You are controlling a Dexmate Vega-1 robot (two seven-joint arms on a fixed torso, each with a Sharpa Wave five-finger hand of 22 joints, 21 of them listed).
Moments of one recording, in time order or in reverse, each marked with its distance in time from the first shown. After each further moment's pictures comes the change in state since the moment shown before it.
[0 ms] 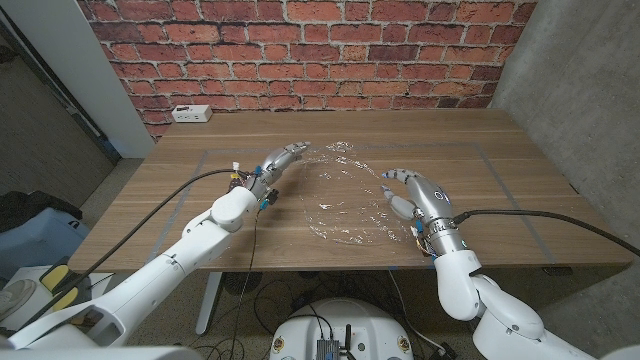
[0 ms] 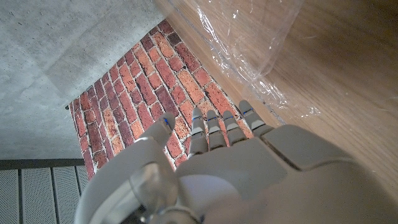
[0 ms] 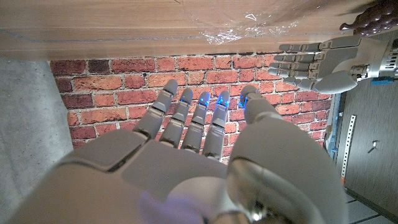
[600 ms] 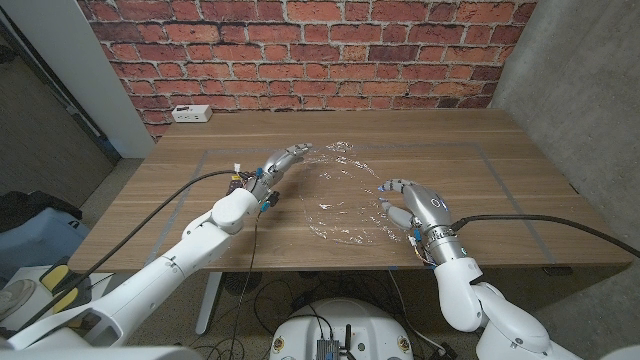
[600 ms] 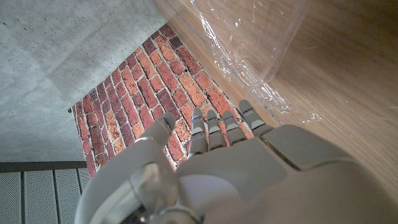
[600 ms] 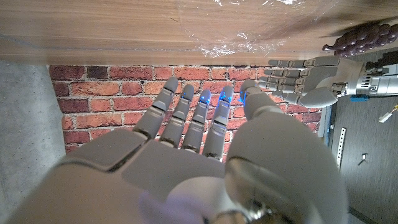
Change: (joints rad) left arm 0.016 0.007 0.002 -0.024 0.005 0.005 0.000; left_hand -0.004 -0.004 0.000 0.000 0.000 0.000 0.000 -0.008 0.000 0.000 0.000 -0.005 0.000 0.000 0.000 0.000 0.000 0.005 0.005 0.000 0.000; right arm -0.038 -0.015 -0.018 -0.039 -0.054 -0.044 0.049; right_hand 0.068 -0.026 -0.016 0.001 0.000 0.078 0.012 0.008 0.000 0.047 0.001 0.004 0.010 0.050 0.000 0.028 0.005 0.021 0.007 0.008 -0.003
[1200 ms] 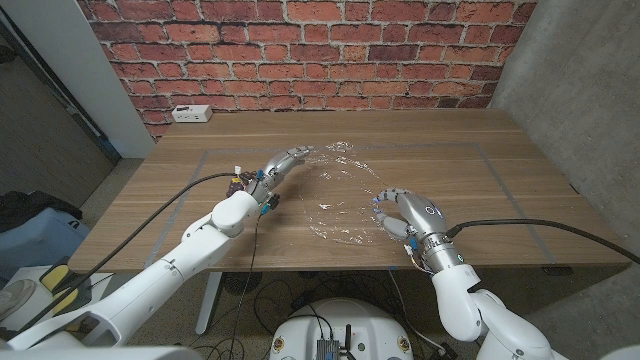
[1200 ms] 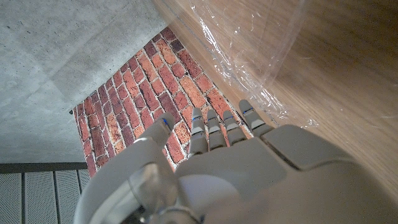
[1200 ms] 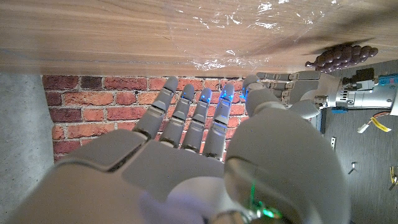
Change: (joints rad) left arm 0.011 0.003 0.000 -0.005 0.001 -0.007 -0.004; left_hand -0.004 -0.004 0.000 0.000 0.000 0.005 -0.005 -0.004 0.000 0.006 0.005 0.000 0.000 0.000 0.000 0.000 0.000 0.003 -0.004 -0.008 0.000; right arm -0.012 -0.008 -0.028 -0.018 -0.028 -0.019 0.059; right_hand 0.040 -0.029 -0.023 0.000 -0.004 0.022 0.002 0.000 0.005 0.013 -0.001 0.004 0.009 -0.002 -0.002 0.004 0.009 0.004 0.004 0.000 0.000
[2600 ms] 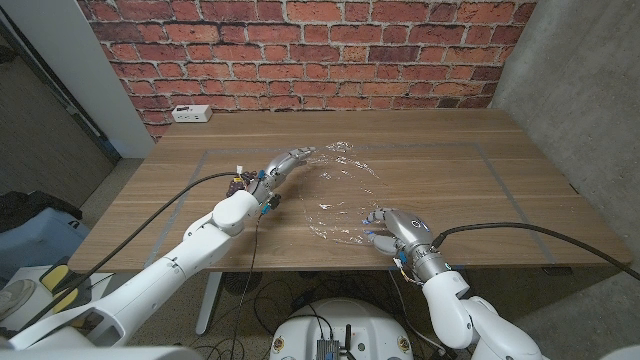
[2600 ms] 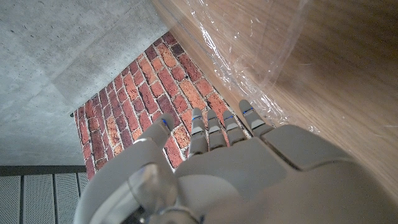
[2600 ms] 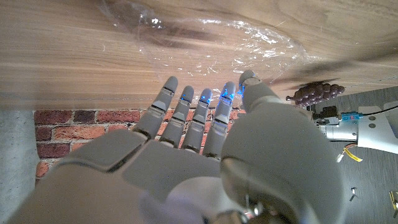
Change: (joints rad) left arm -0.022 -0.010 0.012 0.036 -0.005 -0.011 -0.034; left_hand -0.013 -0.003 0.000 0.000 0.000 0.004 0.004 -0.008 0.000 0.002 -0.002 -0.008 0.005 0.002 -0.002 -0.005 0.000 0.004 0.004 -0.008 0.000; right arm 0.036 0.007 -0.088 -0.006 0.000 -0.077 0.130; right_hand 0.088 -0.014 -0.016 0.008 0.000 0.027 0.004 -0.001 0.005 -0.015 -0.015 -0.005 0.009 -0.035 0.005 0.000 0.009 0.000 0.000 0.000 0.000
